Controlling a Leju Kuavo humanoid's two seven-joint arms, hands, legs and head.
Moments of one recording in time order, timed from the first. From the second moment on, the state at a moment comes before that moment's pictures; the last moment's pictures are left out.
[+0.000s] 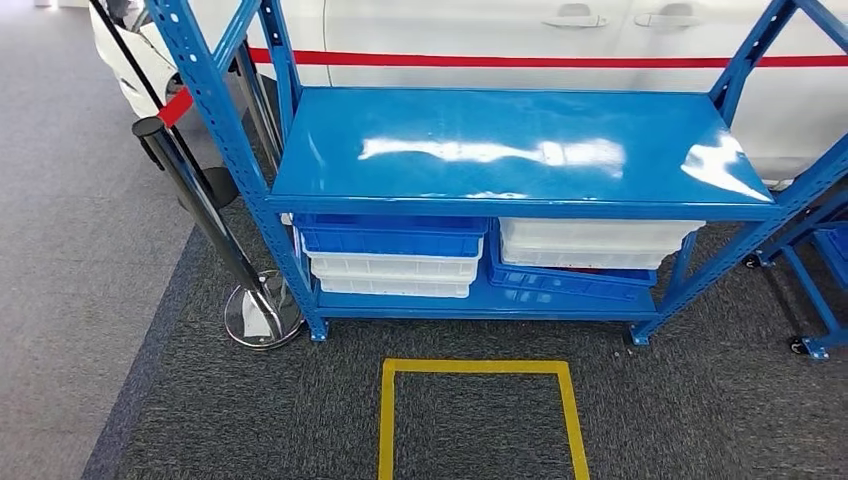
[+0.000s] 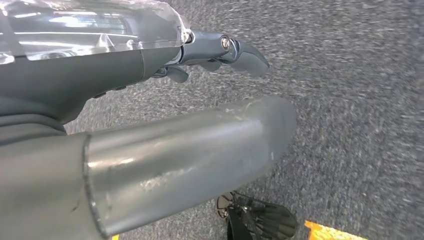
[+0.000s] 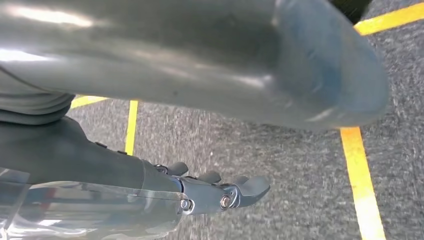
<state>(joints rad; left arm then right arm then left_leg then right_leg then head) -0.04 0.01 -0.30 -0.16 0.49 0.35 -0.11 -0.04 0.12 -1.26 -0.23 1.09 0.01 -0.26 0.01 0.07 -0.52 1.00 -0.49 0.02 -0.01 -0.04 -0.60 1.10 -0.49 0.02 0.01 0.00</state>
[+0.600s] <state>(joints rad) -0.04 0.02 -0.31 -0.16 0.49 0.34 -0.11 -0.05 0.13 -1.27 -0.23 1.08 0.01 -0.25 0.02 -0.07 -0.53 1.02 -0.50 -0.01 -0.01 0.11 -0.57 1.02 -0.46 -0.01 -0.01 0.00</state>
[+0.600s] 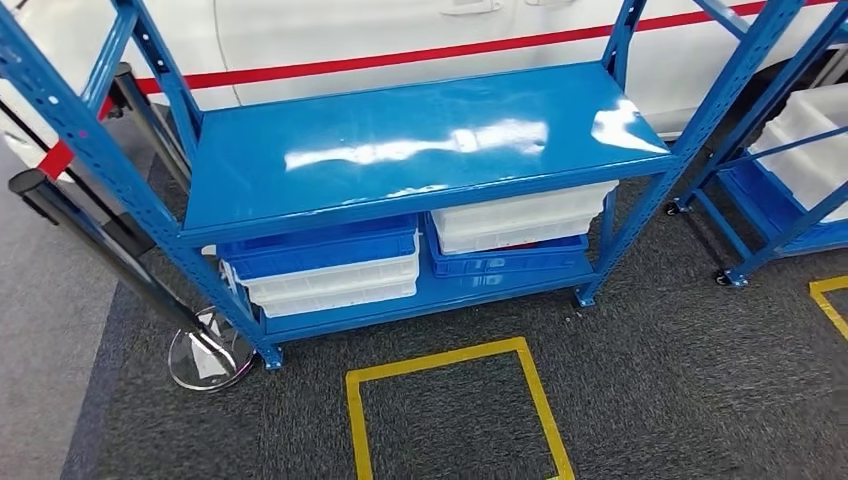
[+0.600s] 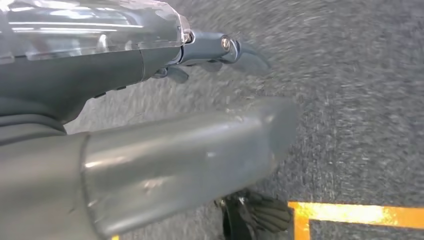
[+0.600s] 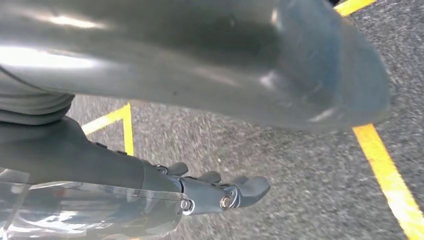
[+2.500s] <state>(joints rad) -0.04 0.01 -0.35 -0.16 0.46 0.31 -0.13 -0.03 0.13 -1.25 -0.23 1.18 0.01 -0.22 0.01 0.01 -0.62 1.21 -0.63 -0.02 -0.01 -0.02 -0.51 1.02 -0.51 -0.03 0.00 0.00</state>
